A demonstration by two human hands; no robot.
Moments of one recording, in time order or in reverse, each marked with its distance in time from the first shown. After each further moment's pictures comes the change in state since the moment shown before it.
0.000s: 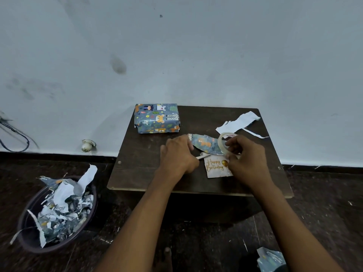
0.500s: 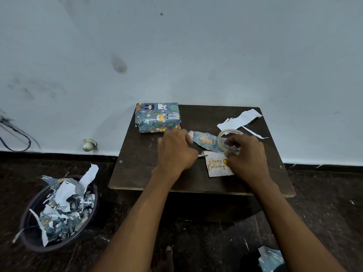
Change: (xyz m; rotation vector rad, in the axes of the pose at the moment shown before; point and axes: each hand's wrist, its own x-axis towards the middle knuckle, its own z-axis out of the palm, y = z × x) left_hand 0.000 -0.002 -0.005 -0.069 0.151 0.091; right_hand 0.005 -0.003 0.006 -0.179 0.023 -0.017
